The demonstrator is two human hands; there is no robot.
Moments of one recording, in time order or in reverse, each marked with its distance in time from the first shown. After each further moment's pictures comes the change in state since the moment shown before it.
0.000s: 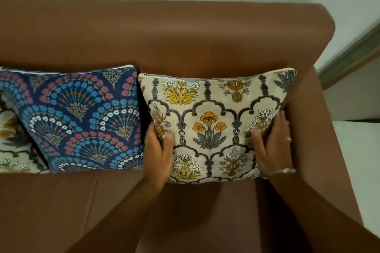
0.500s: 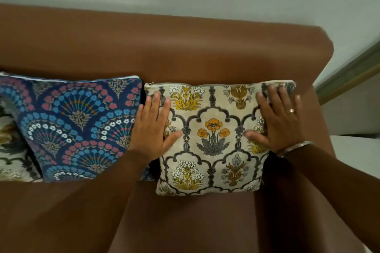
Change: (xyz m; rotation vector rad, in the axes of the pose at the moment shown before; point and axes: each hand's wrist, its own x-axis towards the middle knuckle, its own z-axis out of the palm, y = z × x) left_hand 0.095 0.002 -0.031 0.832 -0.071 0.586; right_hand 0.096 0.015 -0.018 -0.767 0.076 -0.590
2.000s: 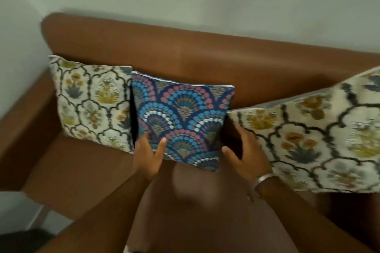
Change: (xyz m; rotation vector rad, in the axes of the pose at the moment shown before) left_hand -0.167 -0.120 -0.115 -0.573 0.034 -0.886; right_hand 0.026 -0.264 -0.111 1.016 -0.474 0.250
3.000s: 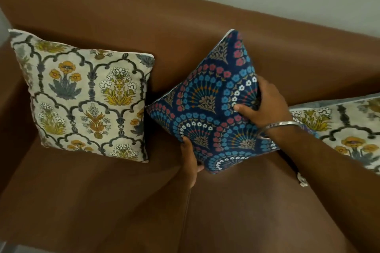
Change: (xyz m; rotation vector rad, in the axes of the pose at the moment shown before) left_hand 0.083 -0.059 0.040 -1.057 -0.429 -0.656; right_hand 0.140 -0.128 0.073 -0.257 0.174 0.050
